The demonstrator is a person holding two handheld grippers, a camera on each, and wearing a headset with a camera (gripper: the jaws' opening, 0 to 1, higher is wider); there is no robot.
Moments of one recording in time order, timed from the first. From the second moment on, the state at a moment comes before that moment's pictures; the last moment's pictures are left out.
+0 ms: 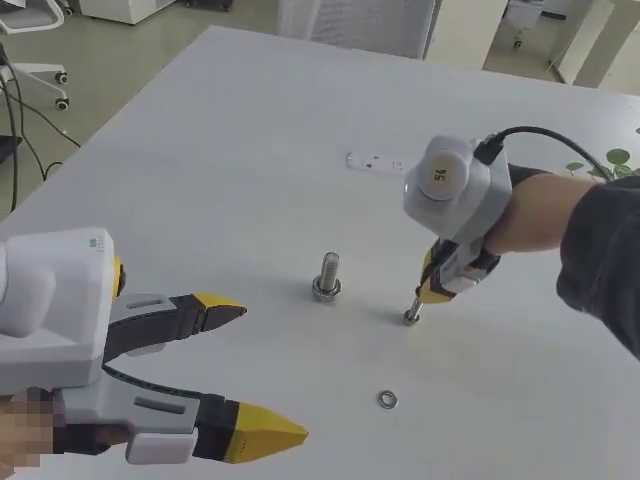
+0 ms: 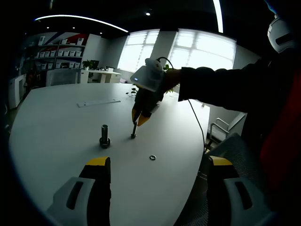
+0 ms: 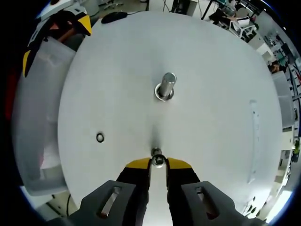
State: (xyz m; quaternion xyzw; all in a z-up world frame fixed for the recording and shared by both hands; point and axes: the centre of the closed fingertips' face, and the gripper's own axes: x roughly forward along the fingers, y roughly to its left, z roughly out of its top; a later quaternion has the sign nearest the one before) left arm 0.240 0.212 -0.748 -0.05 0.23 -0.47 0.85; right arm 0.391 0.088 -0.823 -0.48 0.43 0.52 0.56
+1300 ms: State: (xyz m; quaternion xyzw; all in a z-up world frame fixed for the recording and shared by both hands) left arm 0.240 0.213 -0.753 -0.05 0.24 -0.47 0.85; right arm 0.388 0.090 -0.860 -0.46 0.45 0.53 0.55
